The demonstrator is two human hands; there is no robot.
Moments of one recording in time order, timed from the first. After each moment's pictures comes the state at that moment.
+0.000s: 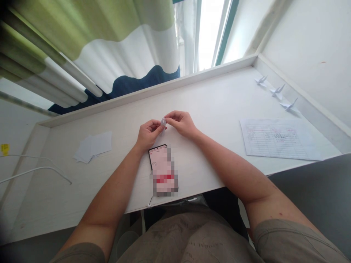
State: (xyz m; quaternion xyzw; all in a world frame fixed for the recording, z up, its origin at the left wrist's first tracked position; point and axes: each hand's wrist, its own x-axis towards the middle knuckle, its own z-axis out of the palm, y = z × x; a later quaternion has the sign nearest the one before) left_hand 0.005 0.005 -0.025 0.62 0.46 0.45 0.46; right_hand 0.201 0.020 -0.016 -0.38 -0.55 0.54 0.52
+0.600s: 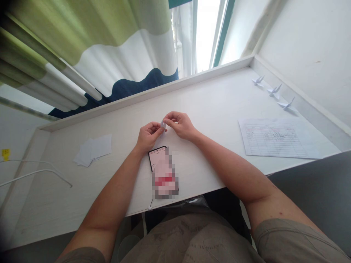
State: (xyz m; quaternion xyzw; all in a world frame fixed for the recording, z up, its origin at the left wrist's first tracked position) left_hand 0.004 0.005 -0.029 0.61 0.45 0.44 0.49; right_hand 0.200 0.023 -0.019 -0.37 -0.60 0.49 0.52
